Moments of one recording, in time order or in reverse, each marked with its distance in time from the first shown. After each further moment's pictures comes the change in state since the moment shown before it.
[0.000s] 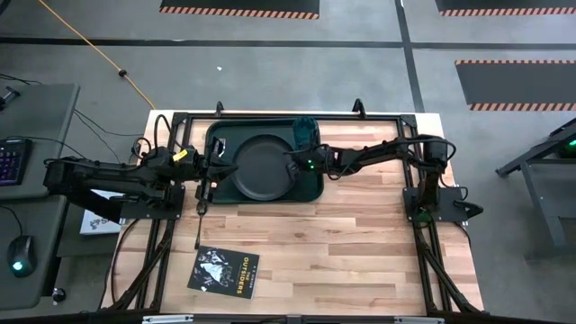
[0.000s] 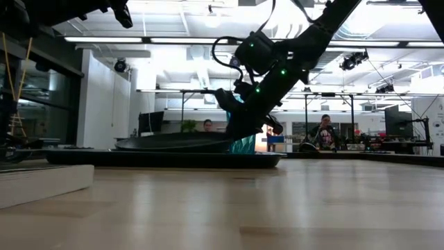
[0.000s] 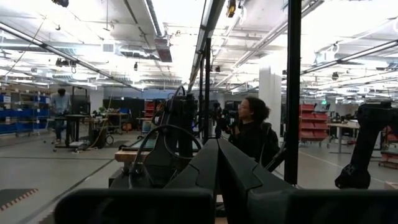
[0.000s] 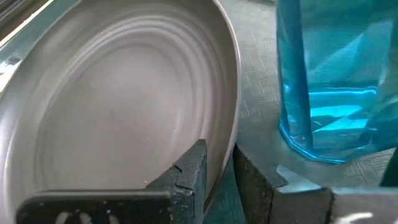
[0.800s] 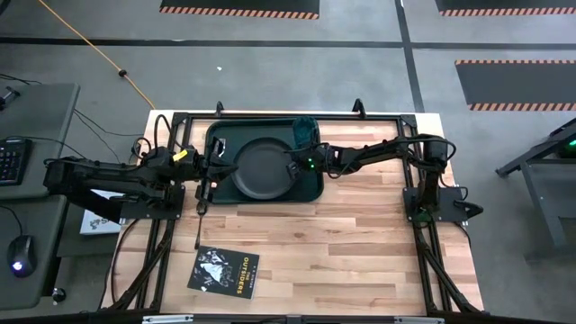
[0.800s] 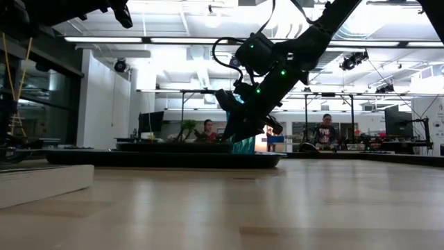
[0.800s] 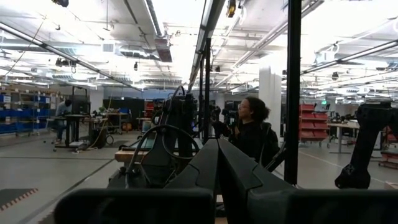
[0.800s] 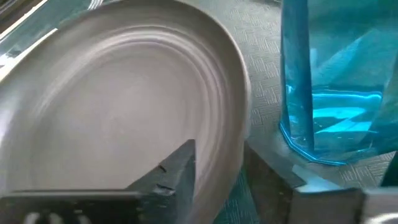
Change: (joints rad) left arm 0.000 0.000 0.000 0.000 0.000 0.000; right arm -0.008 0.000 0.000 0.000 -0.022 -0.034
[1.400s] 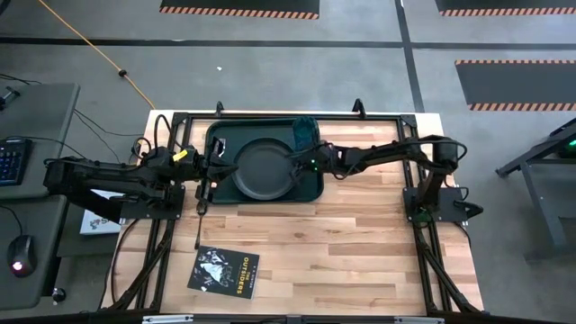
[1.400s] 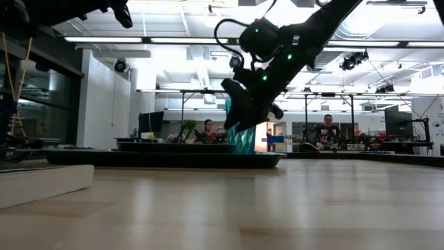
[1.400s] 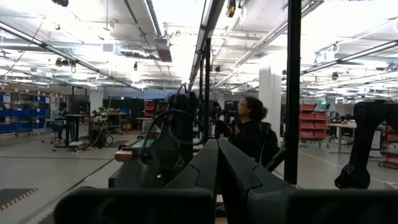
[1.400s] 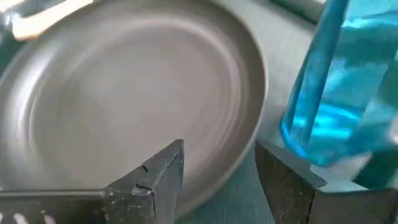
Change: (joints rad) left arm 0.000 0.000 0.000 -0.001 0.000 0.000; right arm 0.038 -0.089 0.000 -0.103 -0.002 -0.180
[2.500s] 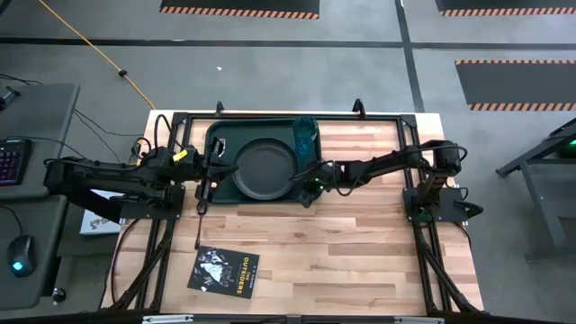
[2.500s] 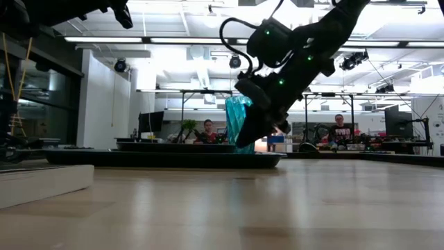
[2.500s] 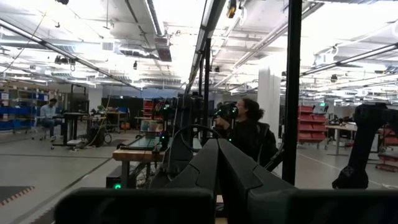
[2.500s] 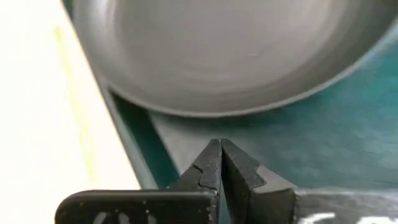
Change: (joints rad) left arm 0.000 0.000 0.000 0.001 0.000 -0.017; right arm 0.105 -0.010 -0.106 0.012 -0.190 0.028
